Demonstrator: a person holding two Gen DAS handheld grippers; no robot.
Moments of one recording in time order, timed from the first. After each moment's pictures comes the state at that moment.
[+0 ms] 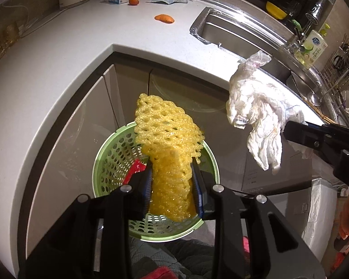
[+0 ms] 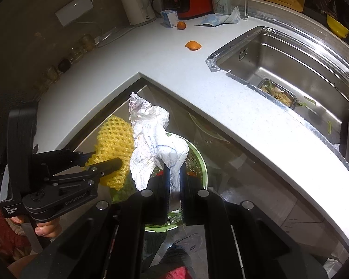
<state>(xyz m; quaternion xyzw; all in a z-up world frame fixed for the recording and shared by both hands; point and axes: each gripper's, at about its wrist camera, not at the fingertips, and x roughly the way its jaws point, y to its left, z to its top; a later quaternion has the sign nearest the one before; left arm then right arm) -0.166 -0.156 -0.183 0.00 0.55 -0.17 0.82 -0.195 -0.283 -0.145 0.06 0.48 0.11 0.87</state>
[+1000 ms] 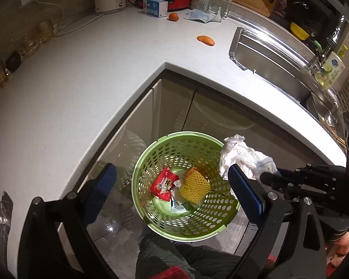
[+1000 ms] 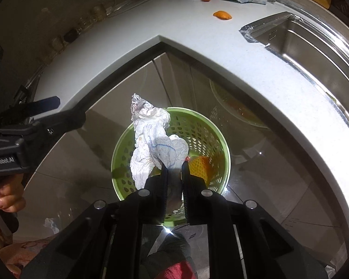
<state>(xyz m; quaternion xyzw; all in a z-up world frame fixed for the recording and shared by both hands) -0.163 -0.099 -0.148 0.00 0.52 -0.09 0.85 -0.182 -0.233 -0.198 0.02 0.53 0.15 0.83</state>
